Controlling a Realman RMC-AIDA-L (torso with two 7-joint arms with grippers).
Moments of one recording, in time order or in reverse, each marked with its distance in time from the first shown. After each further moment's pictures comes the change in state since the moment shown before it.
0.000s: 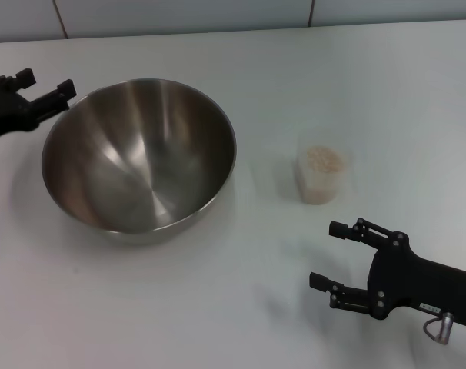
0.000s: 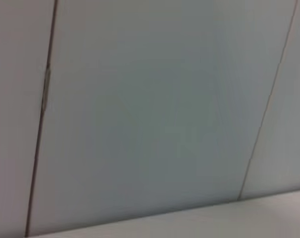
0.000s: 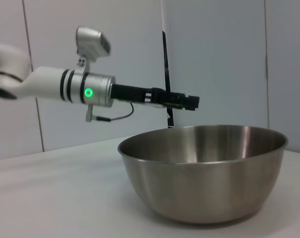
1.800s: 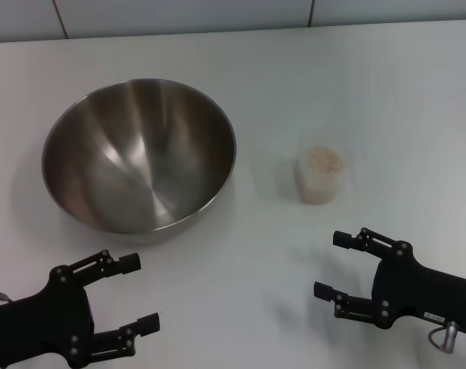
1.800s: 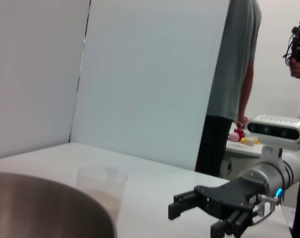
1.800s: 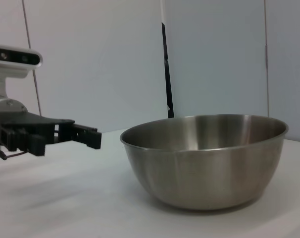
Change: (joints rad) left arm 0.151 0.007 -0.136 -0.160 0.474 0.685 0.404; right arm -0.018 -0.003 -0.013 -0.003 -0.005 0.006 0.004
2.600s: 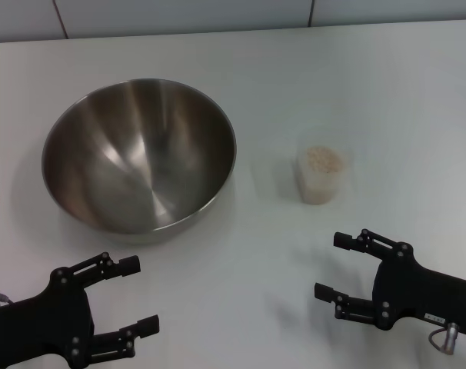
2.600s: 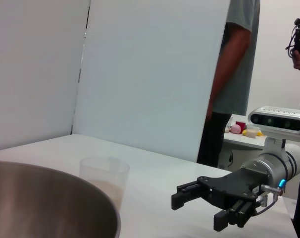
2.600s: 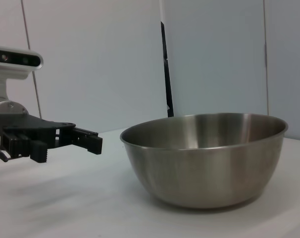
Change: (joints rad) left arm 0.000 0.001 0.006 0.003 0.008 -0.017 0.000; right arm -0.003 0.000 0.000 0.000 -0.001 0.000 0.003
